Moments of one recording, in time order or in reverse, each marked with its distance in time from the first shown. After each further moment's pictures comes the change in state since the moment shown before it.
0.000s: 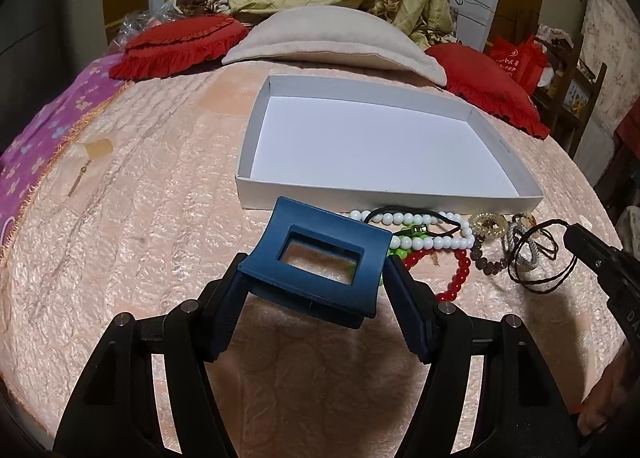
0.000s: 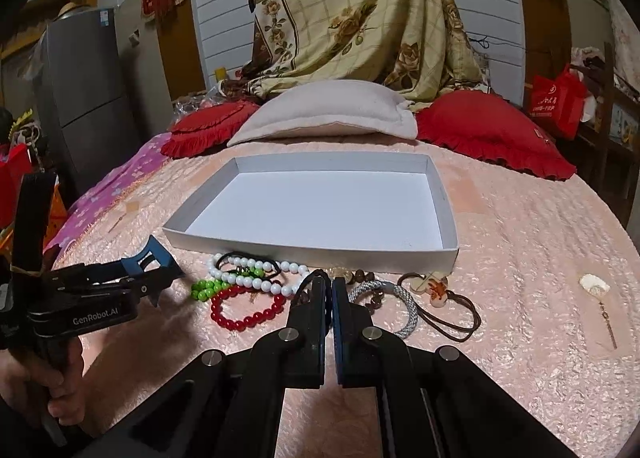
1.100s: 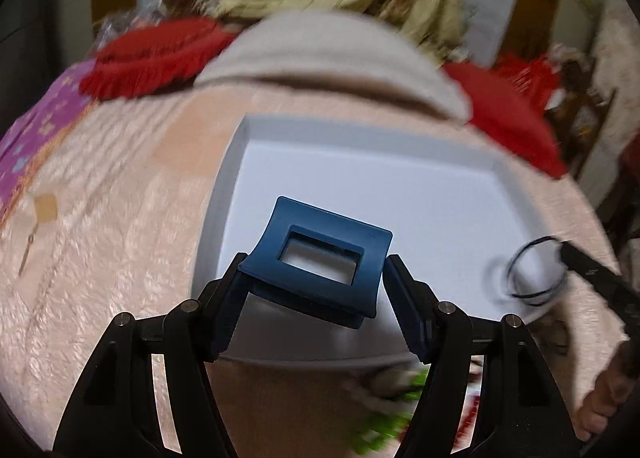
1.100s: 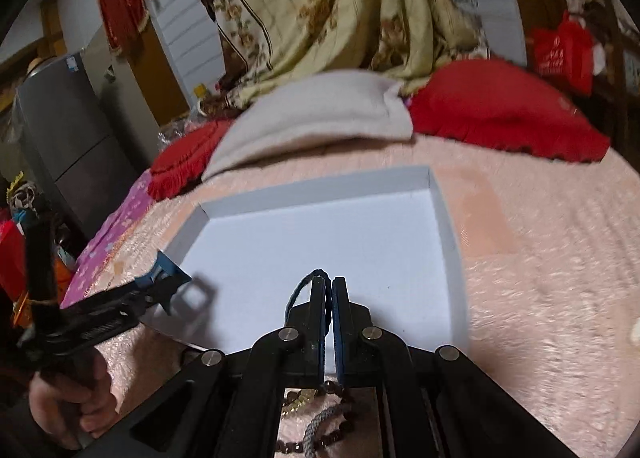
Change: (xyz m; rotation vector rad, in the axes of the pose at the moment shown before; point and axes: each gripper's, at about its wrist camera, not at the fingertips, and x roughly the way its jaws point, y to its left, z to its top) left arm 0.084 0.003 0.086 -0.039 0.020 -0.018; right arm 0.087 -0.067 0.069 0.175 0.055 0.101
